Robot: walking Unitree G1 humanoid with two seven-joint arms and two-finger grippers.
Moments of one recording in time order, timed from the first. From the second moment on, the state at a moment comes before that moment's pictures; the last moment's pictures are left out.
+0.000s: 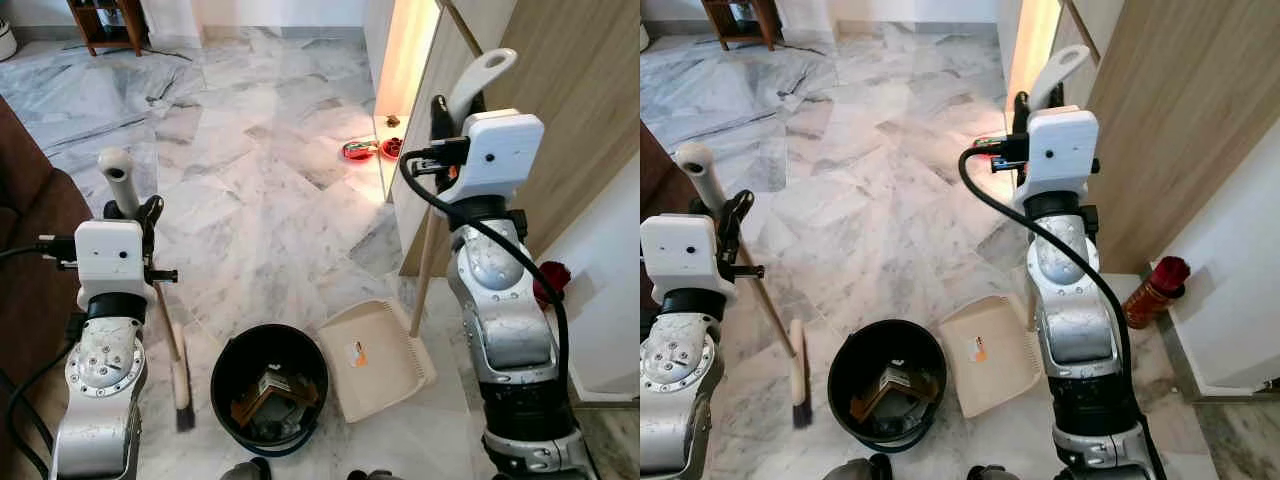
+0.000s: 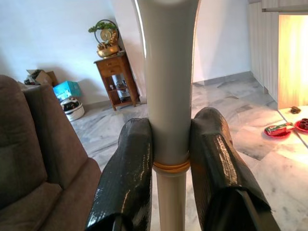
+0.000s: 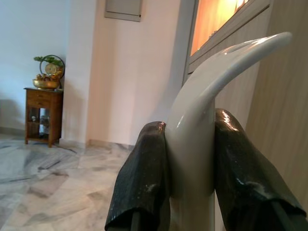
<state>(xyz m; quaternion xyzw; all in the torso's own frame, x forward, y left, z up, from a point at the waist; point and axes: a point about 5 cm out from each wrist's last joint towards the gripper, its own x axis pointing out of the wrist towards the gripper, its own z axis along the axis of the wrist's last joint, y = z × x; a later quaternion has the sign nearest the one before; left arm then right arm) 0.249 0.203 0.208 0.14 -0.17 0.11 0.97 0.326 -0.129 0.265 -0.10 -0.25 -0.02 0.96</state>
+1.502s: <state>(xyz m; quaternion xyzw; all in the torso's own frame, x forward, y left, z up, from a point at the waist) 0.222 0.199 0.185 0.11 -0.10 0.07 0.99 0.355 -0.175 0.207 -0.04 -0.13 0.09 0.99</state>
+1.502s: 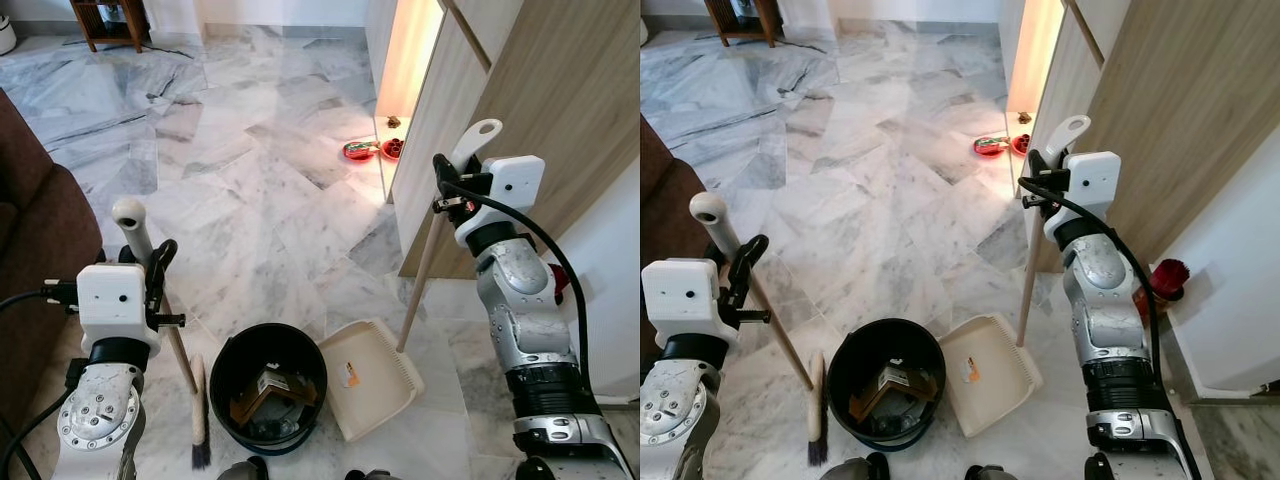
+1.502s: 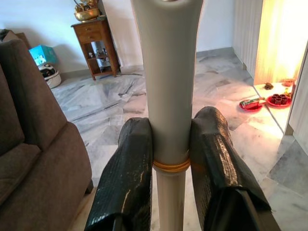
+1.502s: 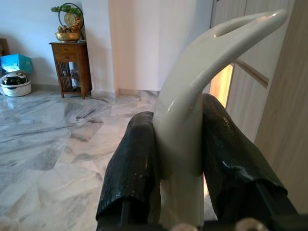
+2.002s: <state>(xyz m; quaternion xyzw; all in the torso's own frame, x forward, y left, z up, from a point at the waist) 0.221 0.191 0.183 0.11 -0.11 0.05 0.99 0.354 -0.175 0.206 -0.04 -0.13 0.09 0.99</state>
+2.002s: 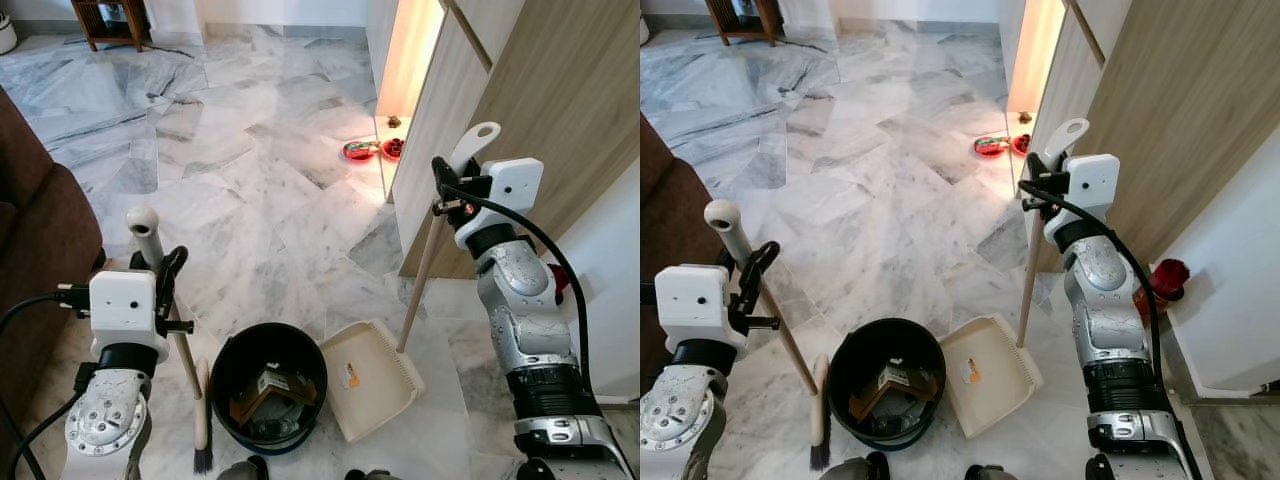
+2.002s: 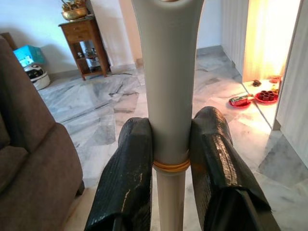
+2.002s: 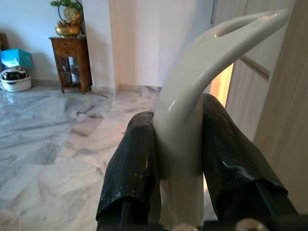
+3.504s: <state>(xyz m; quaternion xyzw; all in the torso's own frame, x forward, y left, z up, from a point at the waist) 0.229 0.188 0.189 0.11 -0.13 0.05 0.98 0.353 -0.176 0.195 -0.02 -0.12 0.06 0.99</state>
